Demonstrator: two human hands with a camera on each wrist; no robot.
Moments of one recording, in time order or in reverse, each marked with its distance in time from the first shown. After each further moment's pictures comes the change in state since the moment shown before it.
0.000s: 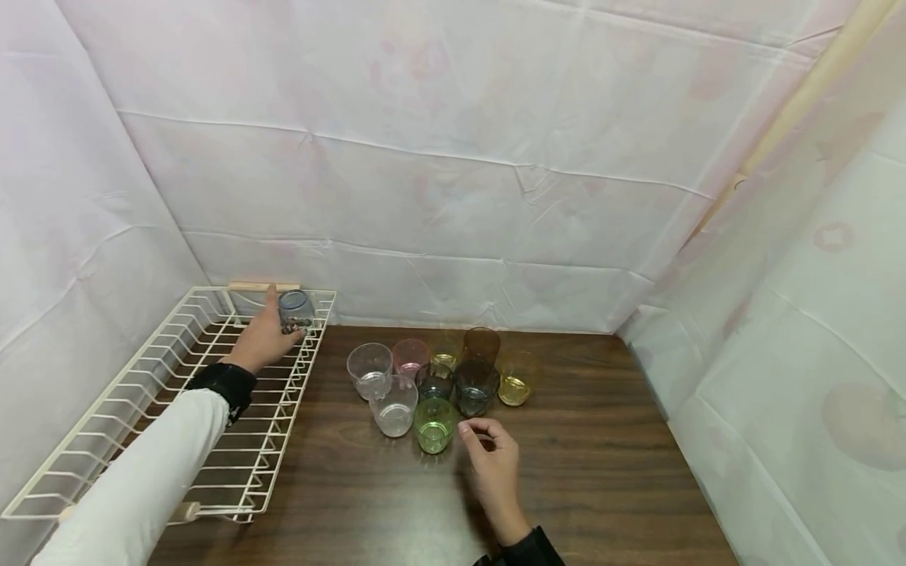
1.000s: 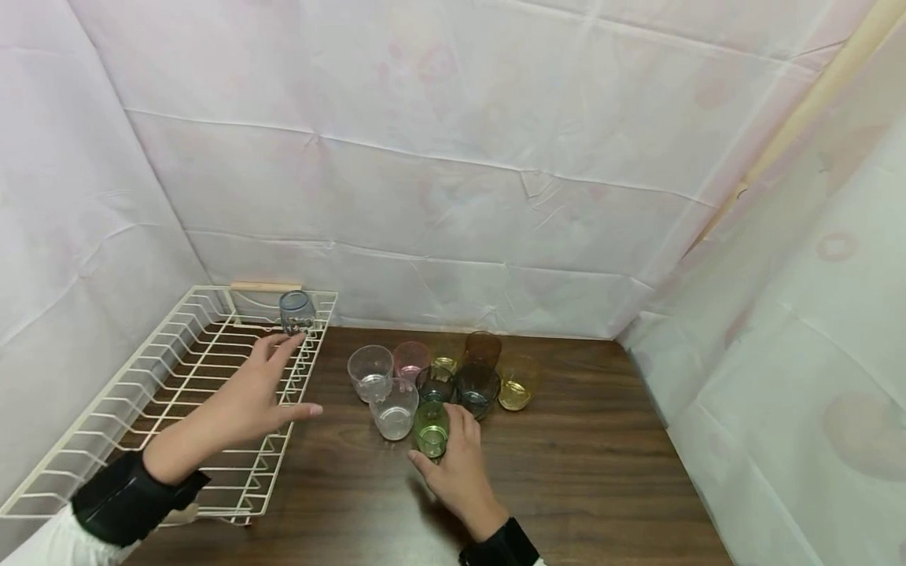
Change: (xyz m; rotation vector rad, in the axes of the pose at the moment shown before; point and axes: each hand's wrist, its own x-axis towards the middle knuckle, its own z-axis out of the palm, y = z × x) left_hand -0.153 0.122 -0.065 0.034 -0.114 0.242; right_hand 0.004 0.003 0.025 -0.569 -0.323 -0.256
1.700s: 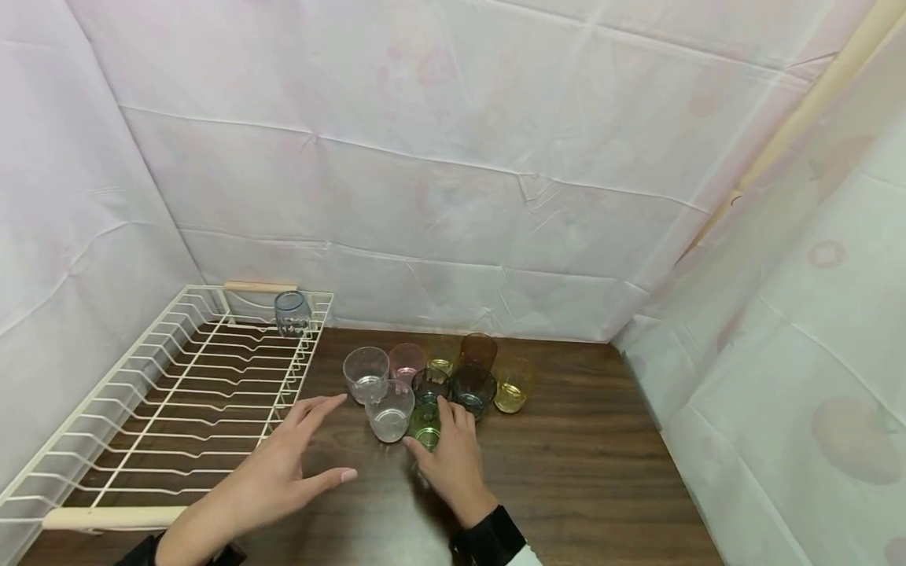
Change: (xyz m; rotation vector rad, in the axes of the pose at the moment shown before) left_hand -0.055 0.054 0.044 -0.231 -0.028 0.043; right_hand 0.016 -0.004 0.006 -0.199 0.034 -0.002
